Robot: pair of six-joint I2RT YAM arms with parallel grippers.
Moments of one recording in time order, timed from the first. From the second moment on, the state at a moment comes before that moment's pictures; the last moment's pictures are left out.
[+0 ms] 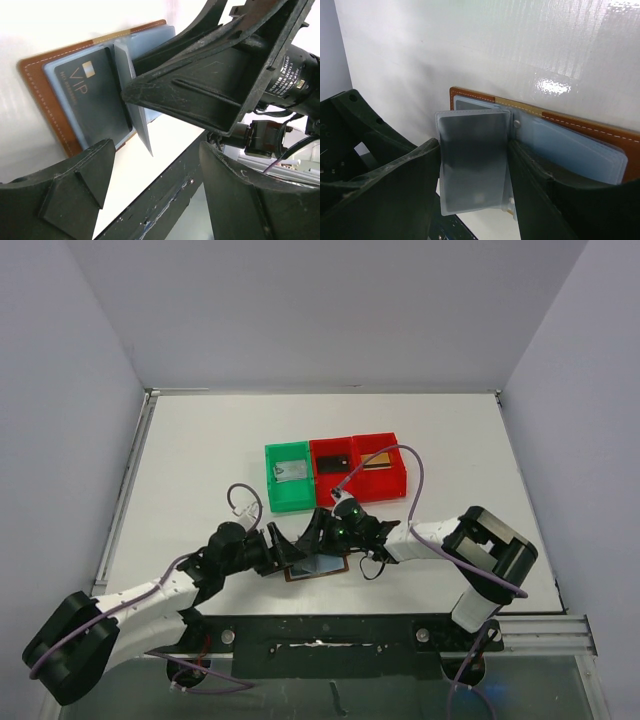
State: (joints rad) left arm -0.68 0.95 0.19 0.25 0.30 -1.09; right arm 0.88 1.65 0.66 0.30 -0.18 1.00
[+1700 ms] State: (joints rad) left arm -0.80 1.14 0.40 0.31 0.26 -0.91; right arm 0.77 1.12 0.53 -0.14 0.05 0.95
